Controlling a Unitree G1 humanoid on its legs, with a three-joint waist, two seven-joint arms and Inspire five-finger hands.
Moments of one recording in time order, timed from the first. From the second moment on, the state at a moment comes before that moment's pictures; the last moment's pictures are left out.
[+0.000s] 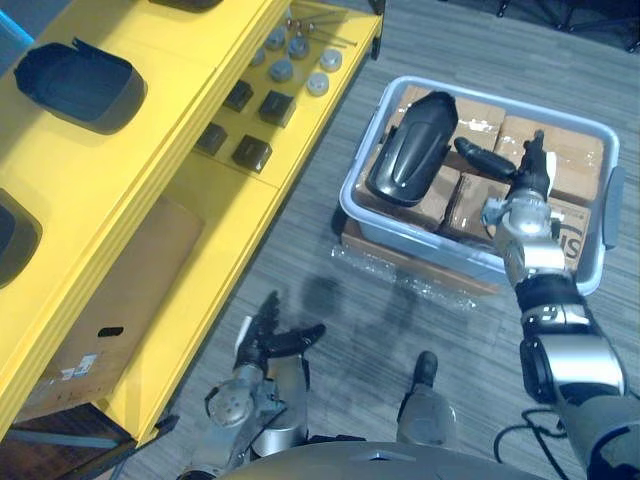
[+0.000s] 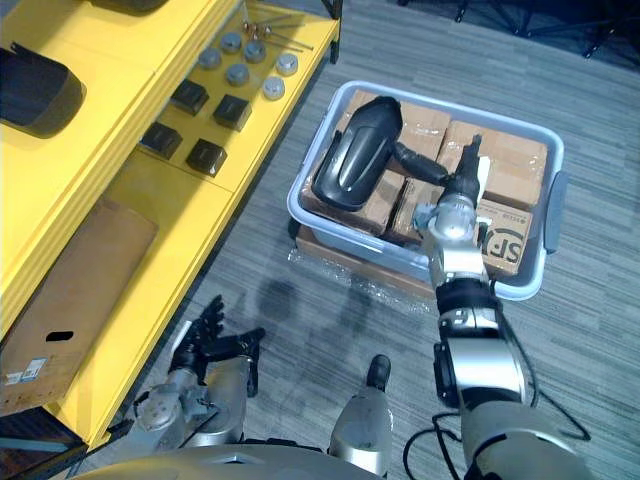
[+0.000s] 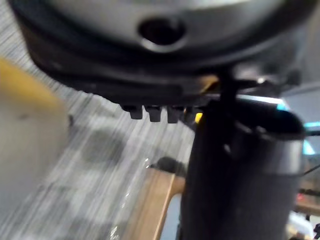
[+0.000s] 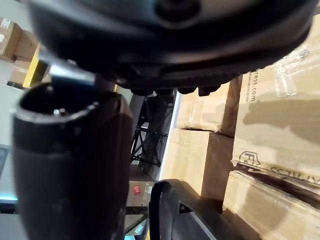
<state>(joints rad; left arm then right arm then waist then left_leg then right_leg) 0.23 0.14 -0.27 0.39 -0.24 -0.16 0.07 -0.79 -0.49 -0.03 0.78 0.24 0.09 -0.36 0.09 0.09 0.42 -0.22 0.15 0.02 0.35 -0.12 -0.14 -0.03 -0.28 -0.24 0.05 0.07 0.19</state>
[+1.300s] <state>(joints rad) 0.08 0.15 -0.38 0.58 -0.39 -0.31 0.09 -1.18 -0.74 0.27 1.19 -0.19 0.50 -0.12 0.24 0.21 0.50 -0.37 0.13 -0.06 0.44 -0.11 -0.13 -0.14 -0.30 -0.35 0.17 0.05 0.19</state>
